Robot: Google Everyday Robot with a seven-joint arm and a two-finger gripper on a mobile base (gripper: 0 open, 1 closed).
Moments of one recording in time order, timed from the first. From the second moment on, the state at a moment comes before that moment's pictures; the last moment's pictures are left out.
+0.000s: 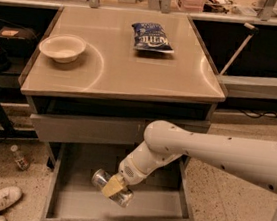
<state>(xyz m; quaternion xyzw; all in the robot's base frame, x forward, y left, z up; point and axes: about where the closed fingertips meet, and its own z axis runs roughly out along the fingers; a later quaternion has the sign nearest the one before) 0.433 0.047 0.558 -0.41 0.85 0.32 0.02</state>
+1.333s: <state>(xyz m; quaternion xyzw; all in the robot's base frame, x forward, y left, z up) 0.440 0.074 0.476 -0.32 0.89 0.33 0.04</state>
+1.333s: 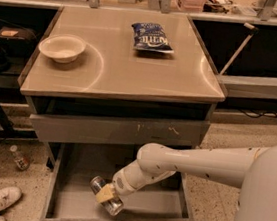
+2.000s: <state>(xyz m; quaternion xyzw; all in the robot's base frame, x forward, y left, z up) 0.469 0.067 0.440 -0.26 0.91 0.32 0.07</state>
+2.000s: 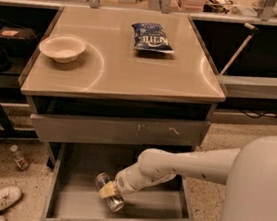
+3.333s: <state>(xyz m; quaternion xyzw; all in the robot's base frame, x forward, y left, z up) 0.526 0.062 0.373 -0.21 0.92 0.33 0.08</state>
